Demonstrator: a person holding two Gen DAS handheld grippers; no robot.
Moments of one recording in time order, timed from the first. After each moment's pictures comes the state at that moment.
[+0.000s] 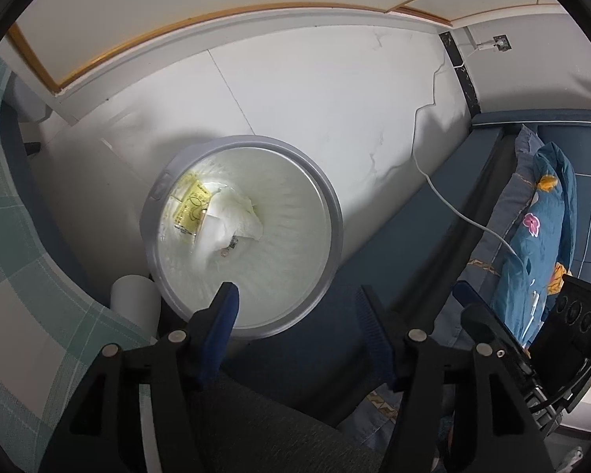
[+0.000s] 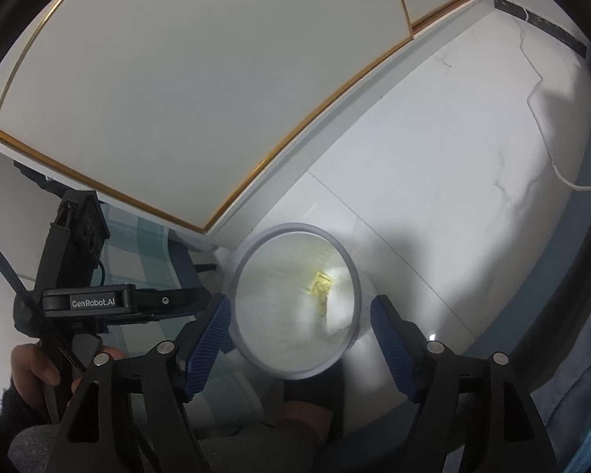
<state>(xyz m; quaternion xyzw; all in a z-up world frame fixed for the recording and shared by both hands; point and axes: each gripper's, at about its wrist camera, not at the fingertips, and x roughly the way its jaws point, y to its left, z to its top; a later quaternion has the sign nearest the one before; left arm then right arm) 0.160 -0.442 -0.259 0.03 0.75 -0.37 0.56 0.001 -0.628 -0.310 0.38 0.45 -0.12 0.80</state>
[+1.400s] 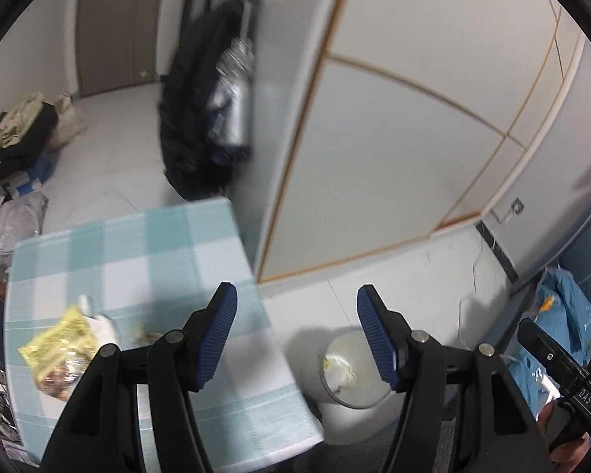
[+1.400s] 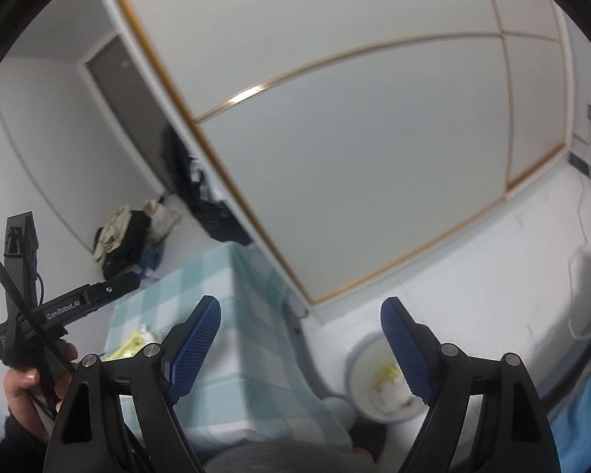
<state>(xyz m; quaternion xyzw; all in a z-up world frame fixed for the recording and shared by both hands) 0.149 -0.235 -0.039 -0.03 0.43 -0.24 0.87 0.002 -0.493 -0.094 0.23 0.30 -0.04 0.93</state>
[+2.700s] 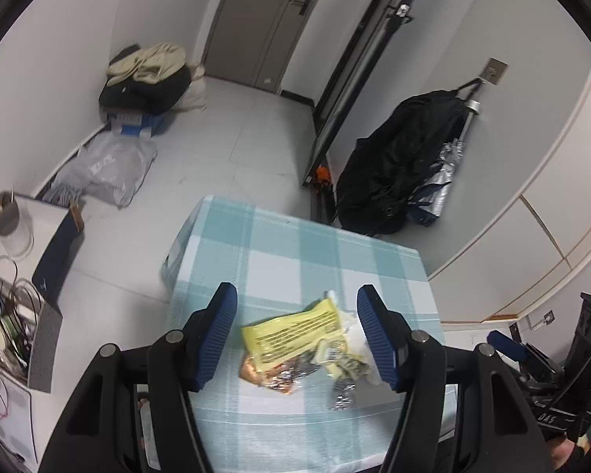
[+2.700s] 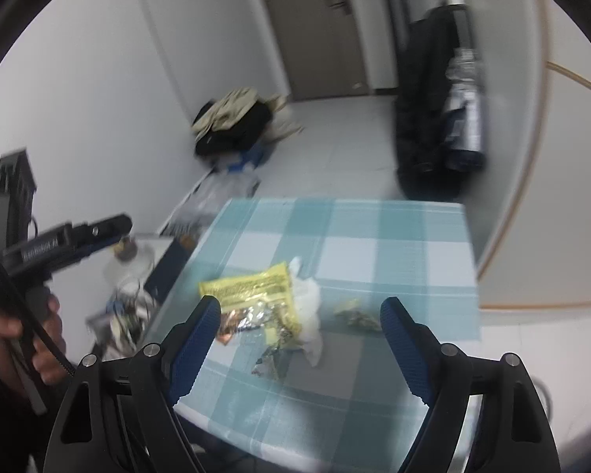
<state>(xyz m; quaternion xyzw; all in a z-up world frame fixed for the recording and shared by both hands) 0.158 0.026 -0.074 -0.17 0.40 -0.09 0.90 0.129 -0.197 -0.117 0.03 0.38 0.19 0.91</state>
